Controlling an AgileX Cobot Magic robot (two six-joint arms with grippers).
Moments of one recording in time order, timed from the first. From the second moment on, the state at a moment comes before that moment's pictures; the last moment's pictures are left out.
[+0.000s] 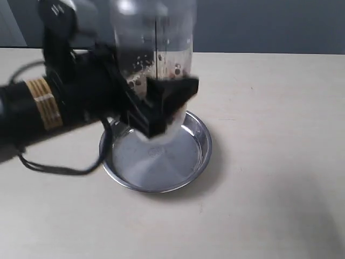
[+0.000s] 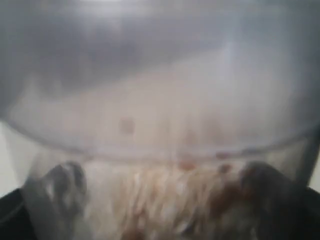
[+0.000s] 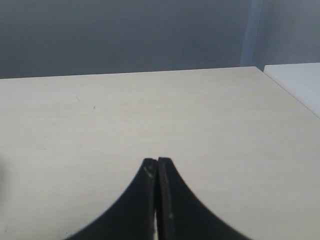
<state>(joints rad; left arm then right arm) -0.62 1.30 -0.59 0.41 -0.43 -0.52 -0.13 0.00 0.00 0.07 0.32 -0.04</state>
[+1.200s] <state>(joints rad) -0.62 1.45 -0.56 0.34 -0.40 -0.41 -0.13 0.00 0.00 0.07 0.32 -0.04</state>
